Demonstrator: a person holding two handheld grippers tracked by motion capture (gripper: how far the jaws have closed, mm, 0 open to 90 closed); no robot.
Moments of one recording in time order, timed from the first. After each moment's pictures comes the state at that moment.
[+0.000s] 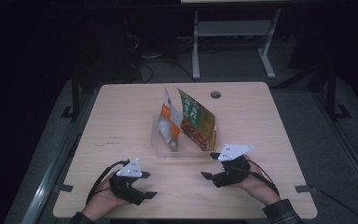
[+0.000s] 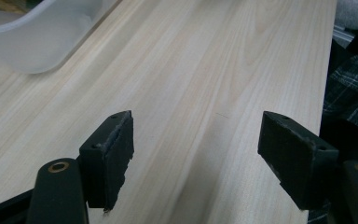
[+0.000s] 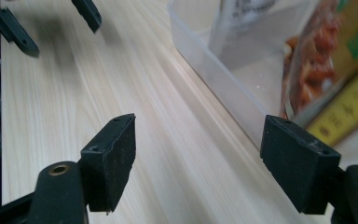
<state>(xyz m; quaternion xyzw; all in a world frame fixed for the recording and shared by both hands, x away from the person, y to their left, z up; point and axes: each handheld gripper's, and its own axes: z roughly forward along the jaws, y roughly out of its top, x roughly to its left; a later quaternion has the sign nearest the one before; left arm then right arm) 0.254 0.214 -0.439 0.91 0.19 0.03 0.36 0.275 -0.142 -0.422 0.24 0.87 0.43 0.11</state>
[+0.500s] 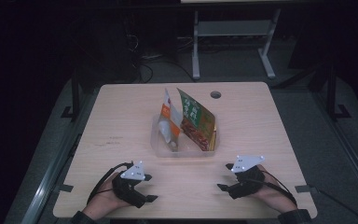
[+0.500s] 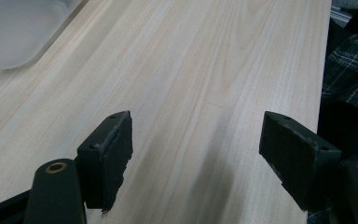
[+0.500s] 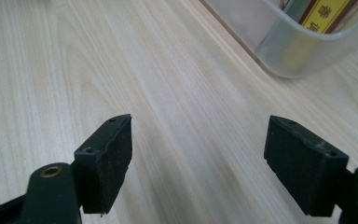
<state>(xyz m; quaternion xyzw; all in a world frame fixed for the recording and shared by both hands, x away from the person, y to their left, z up) 0.253 0.209 -0.444 0.92 0.18 0.02 0.35 0.257 -0.180 -0.450 0.25 0.89 0.37 0.10</state>
